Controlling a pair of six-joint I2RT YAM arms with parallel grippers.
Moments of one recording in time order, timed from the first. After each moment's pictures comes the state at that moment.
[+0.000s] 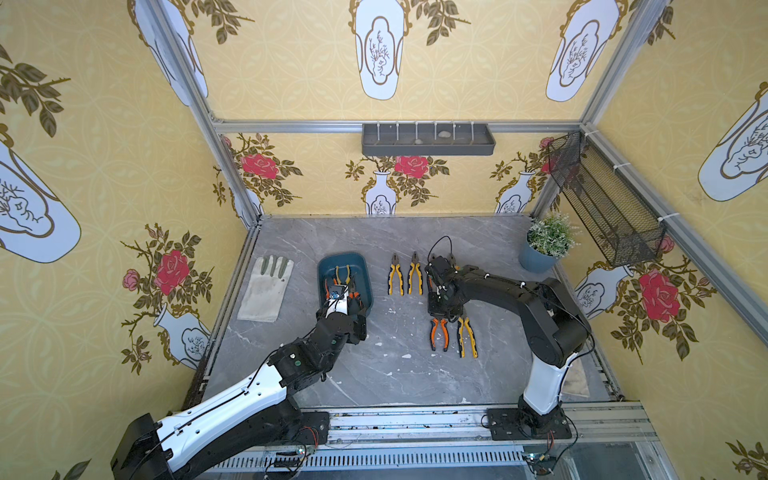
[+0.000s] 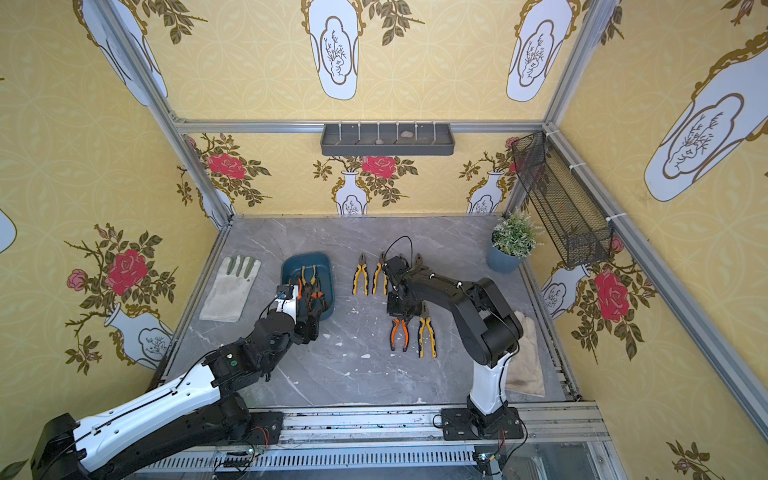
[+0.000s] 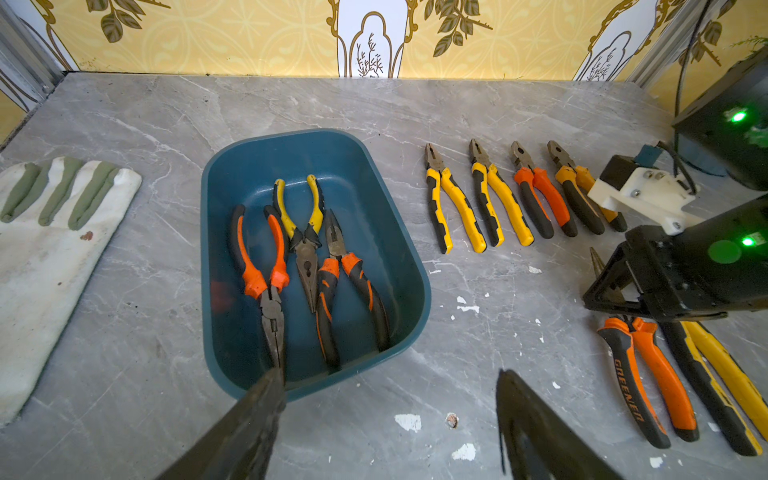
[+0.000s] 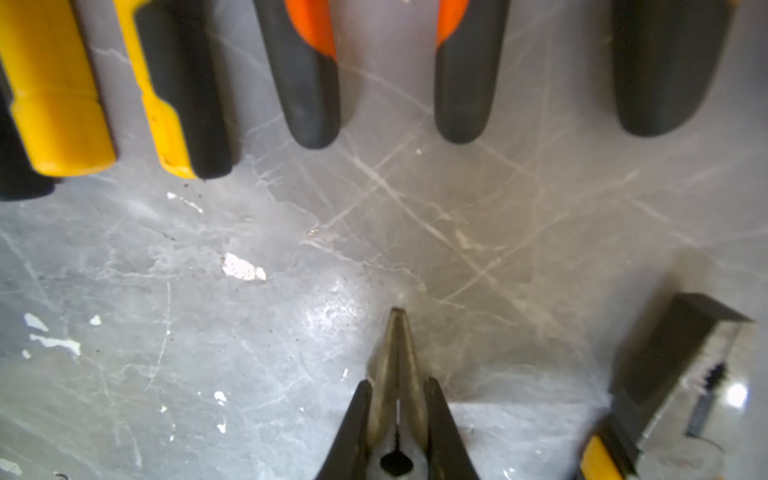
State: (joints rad) left arm -0.89 0.83 0.49 -0.23 -0.54 -0.46; right arm 0.66 1.86 1.17 -0.69 -0.04 0.62
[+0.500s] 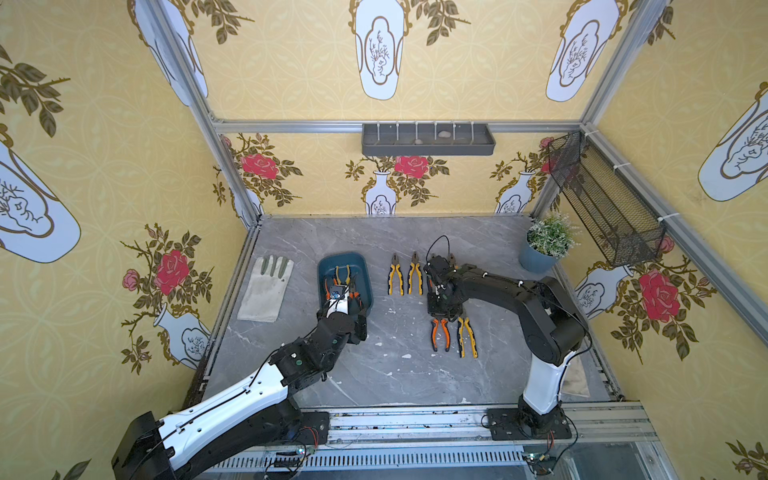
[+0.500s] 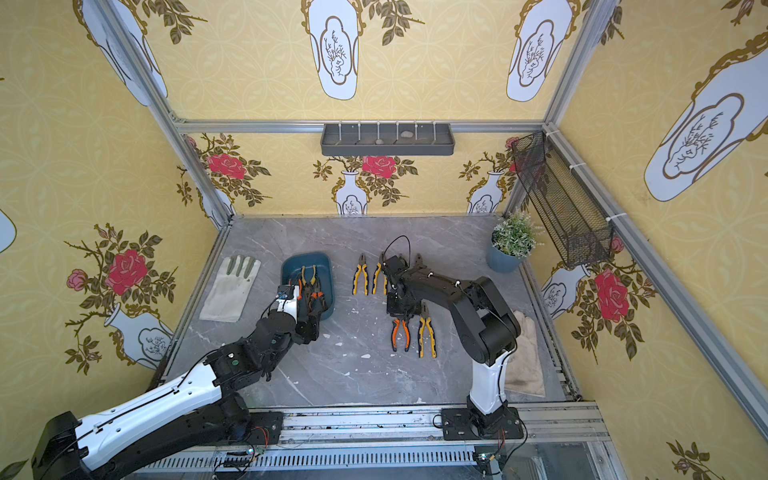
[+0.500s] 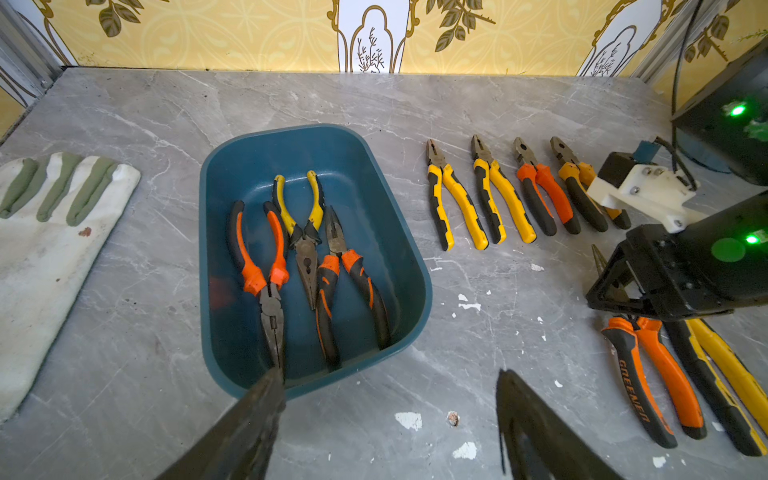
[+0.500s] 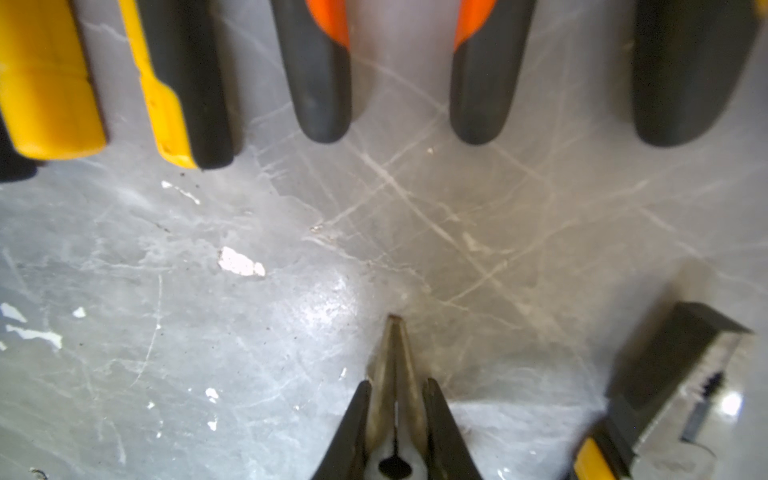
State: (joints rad) left arm -0.89 0.84 0.49 -0.23 -0.54 -0.47; right arm 0.66 1.88 1.19 -0.71 -0.03 0.59
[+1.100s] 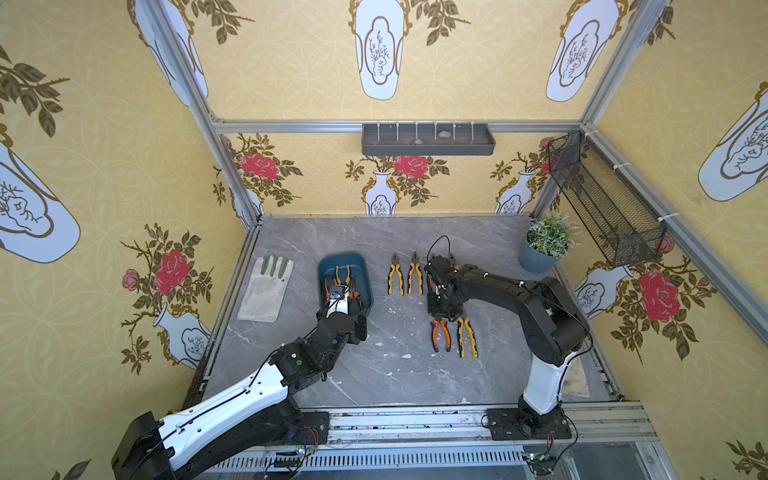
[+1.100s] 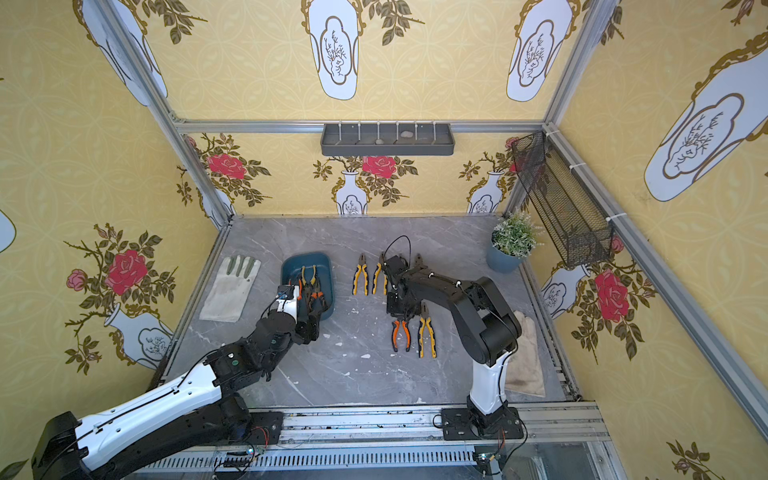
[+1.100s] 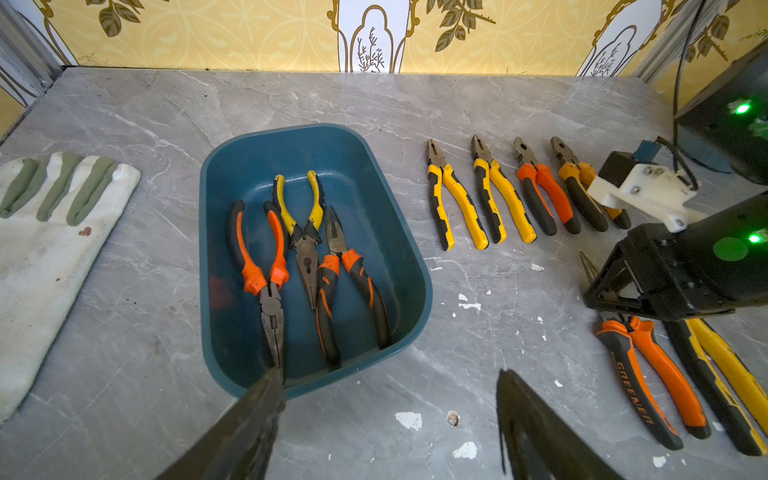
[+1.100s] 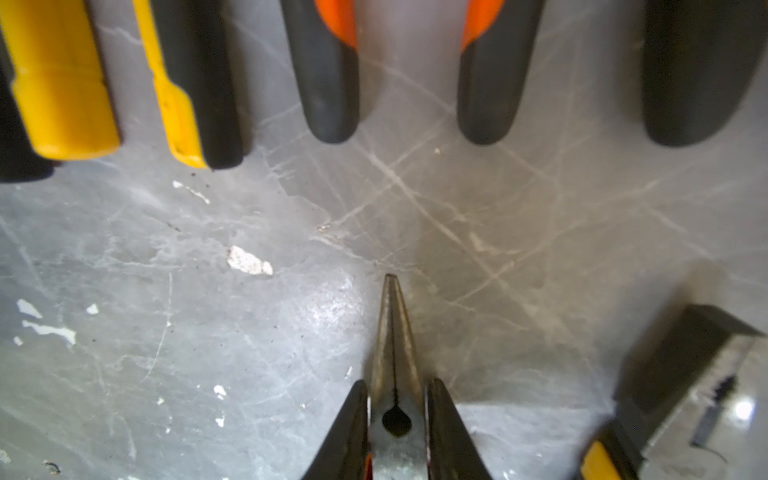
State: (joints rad) left arm -0.89 0.84 0.49 -0.23 -0.54 -0.47; right arm 0.66 1.88 1.18 -0.71 -0.05 0.59
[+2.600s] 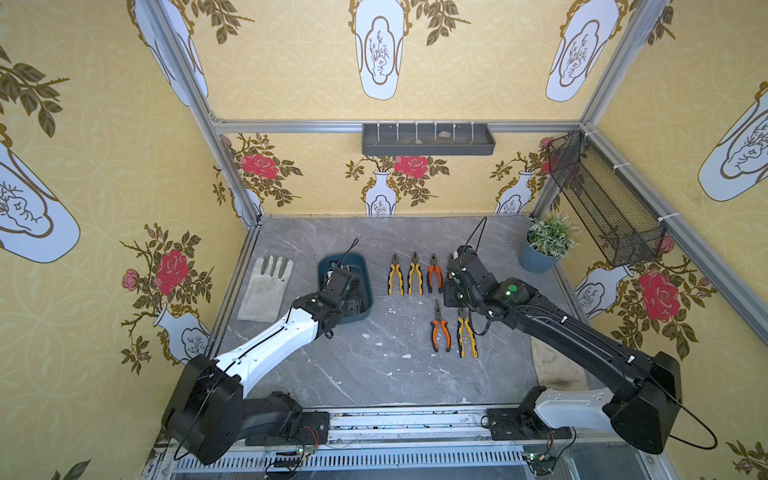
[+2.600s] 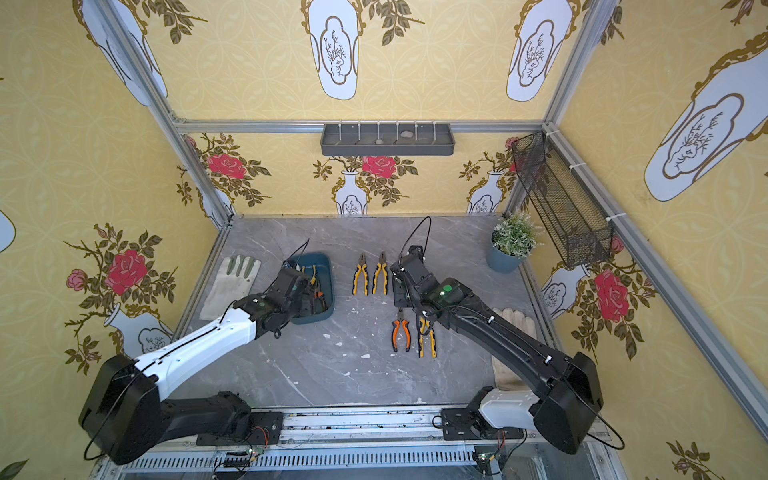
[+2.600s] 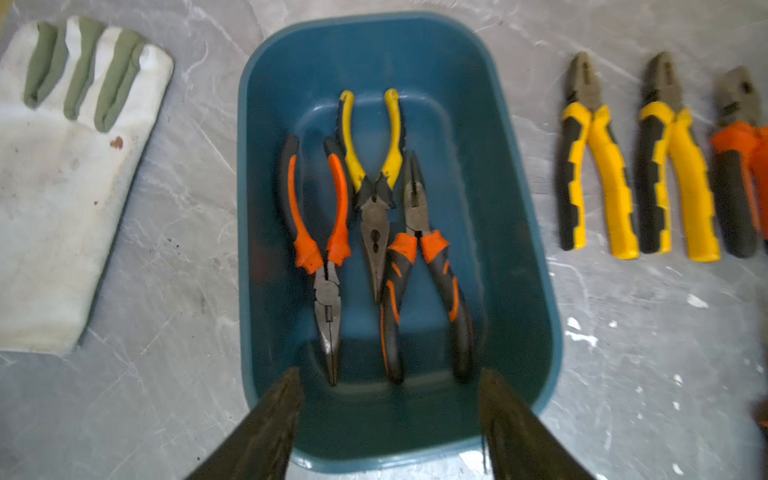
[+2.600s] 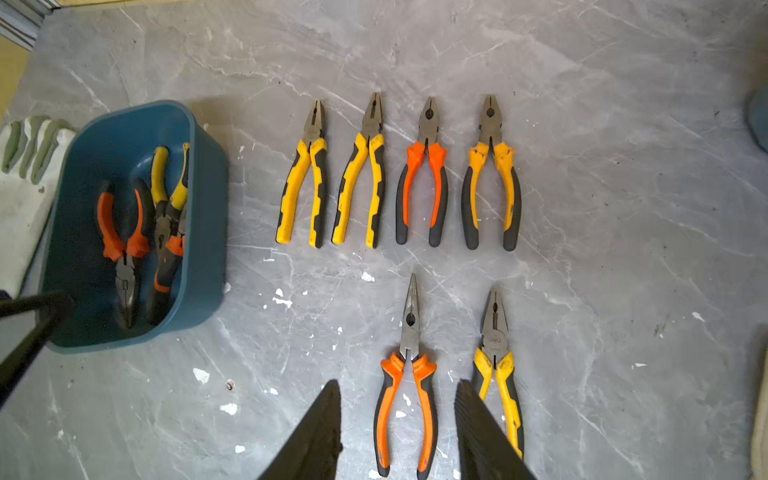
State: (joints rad) left arm -0.54 1.34 0.84 -0.50 -0.31 -0.53; right arm 0.82 1.26 1.07 -0.72 0.29 0.60
